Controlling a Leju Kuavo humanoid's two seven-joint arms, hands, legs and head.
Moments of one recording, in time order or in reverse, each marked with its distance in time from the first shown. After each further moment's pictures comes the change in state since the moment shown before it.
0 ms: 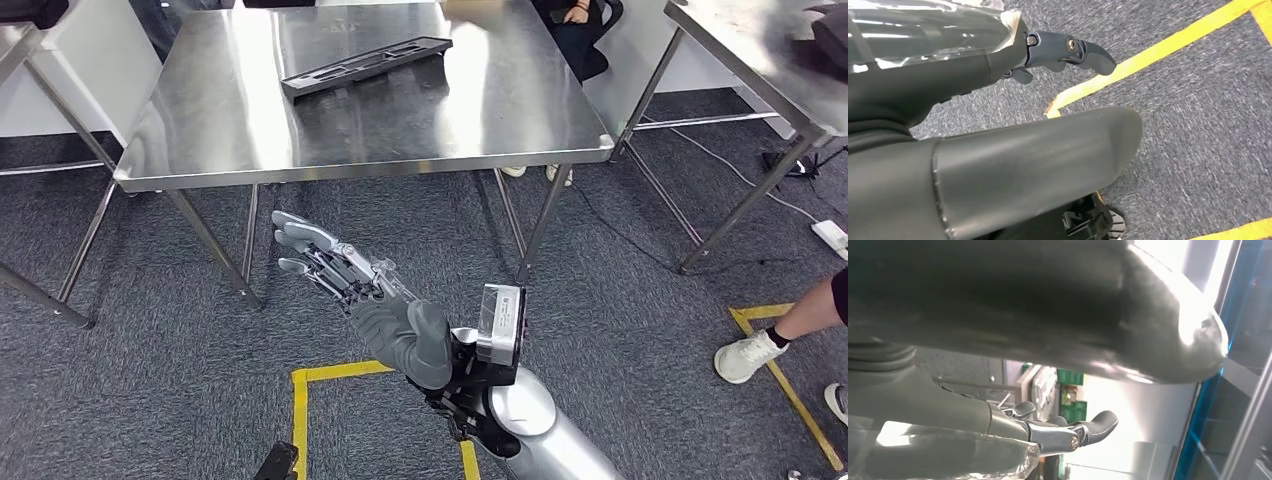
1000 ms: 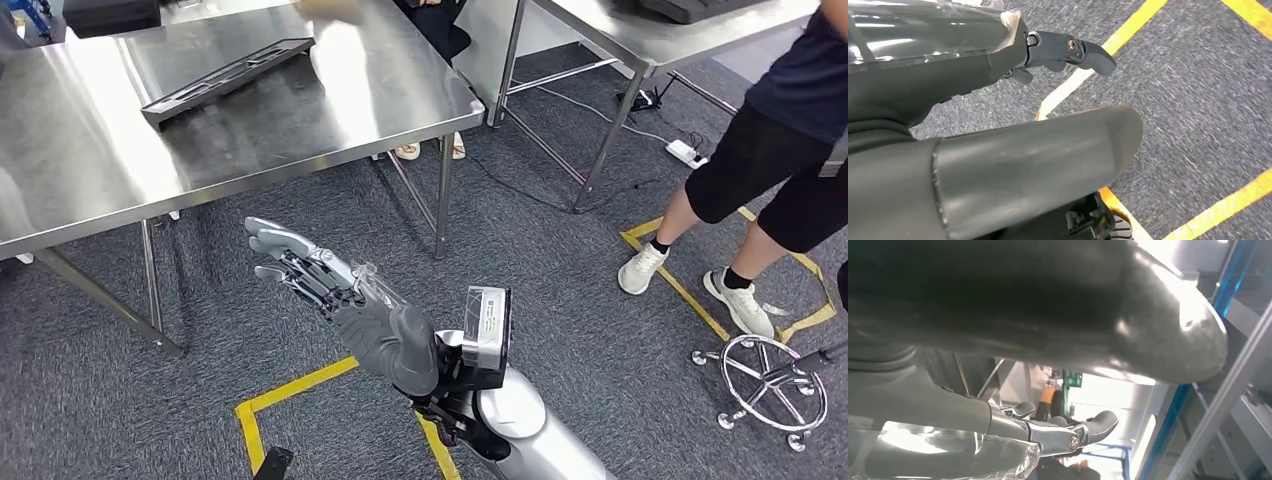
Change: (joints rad) left arm 0.021 0.002 0.013 -0.001 0.024 0.022 -0.023; right arm -0.020 0.031 0.029 0.011 -0.018 0.013 0.010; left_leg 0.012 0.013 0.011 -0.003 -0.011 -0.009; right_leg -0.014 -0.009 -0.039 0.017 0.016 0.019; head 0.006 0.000
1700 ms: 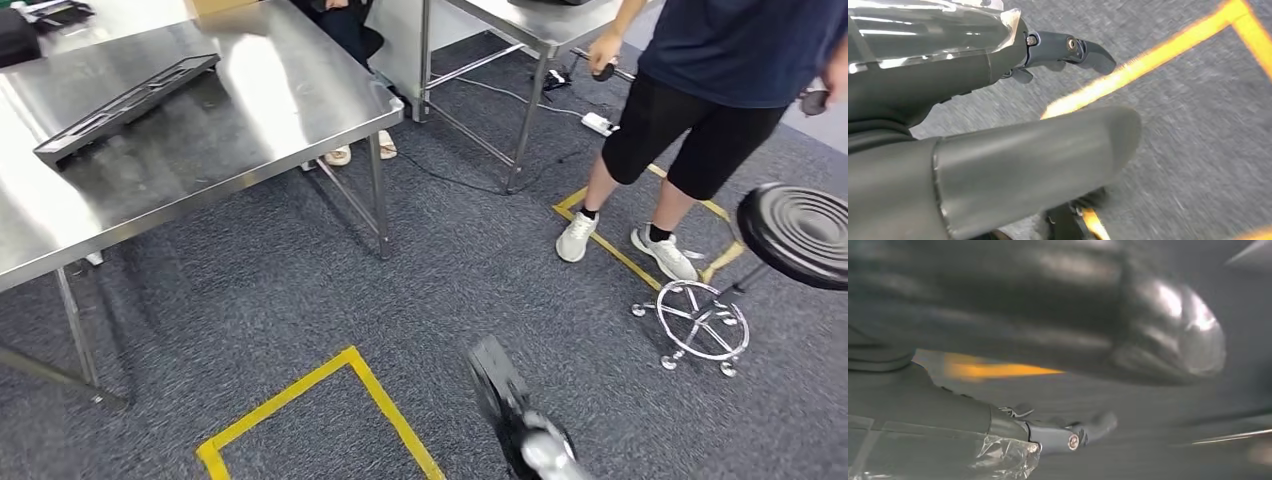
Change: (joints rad) left arm 0.103 0.000 0.185 0.029 0.272 0.067 -0.167; right arm 0.206 -0.114 -0.171 0.930 0.196 -0.342 0.134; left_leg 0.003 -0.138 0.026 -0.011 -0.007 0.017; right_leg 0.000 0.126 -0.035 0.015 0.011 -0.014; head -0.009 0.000
